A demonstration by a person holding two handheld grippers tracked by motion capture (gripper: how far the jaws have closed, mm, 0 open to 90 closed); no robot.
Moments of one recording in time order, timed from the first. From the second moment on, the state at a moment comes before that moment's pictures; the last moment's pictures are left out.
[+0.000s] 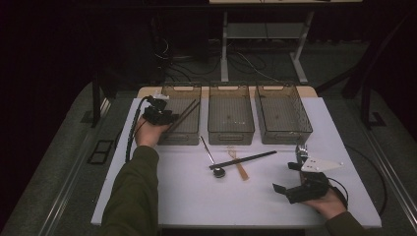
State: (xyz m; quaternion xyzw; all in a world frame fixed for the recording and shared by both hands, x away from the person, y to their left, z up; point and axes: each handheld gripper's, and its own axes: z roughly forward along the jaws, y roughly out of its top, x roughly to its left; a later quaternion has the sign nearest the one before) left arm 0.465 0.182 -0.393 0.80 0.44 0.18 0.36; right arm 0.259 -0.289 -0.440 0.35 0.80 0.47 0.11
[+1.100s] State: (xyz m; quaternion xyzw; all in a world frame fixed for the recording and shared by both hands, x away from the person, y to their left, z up) left arm 0.371 0.163 -0.378 0.82 0.33 0.15 0.44; right arm 0.258 -0.289 -0.440 0.35 0.80 0.47 0.12
